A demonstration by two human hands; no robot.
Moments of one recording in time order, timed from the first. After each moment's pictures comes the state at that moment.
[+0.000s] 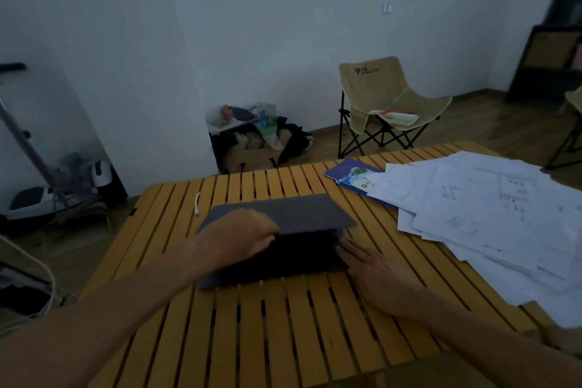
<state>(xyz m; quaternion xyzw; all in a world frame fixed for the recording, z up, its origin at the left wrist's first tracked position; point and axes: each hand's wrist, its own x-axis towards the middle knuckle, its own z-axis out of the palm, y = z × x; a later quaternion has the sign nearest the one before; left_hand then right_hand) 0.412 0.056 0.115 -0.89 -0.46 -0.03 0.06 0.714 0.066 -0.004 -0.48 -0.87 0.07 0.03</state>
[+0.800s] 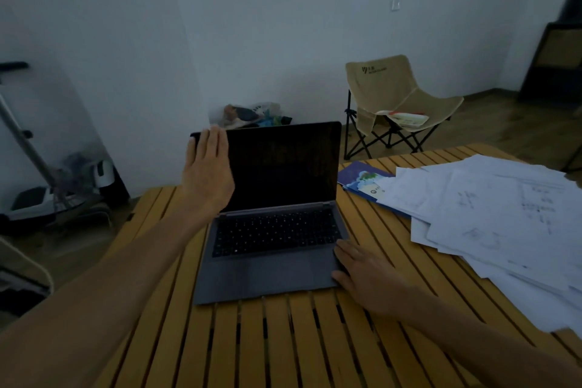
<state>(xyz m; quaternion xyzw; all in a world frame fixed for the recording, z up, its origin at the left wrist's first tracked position) 0.359 0.158 0.129 -0.66 -0.67 -0.21 0.26 0.675 0.082 0.021 -0.50 -0.86 0.11 0.00</state>
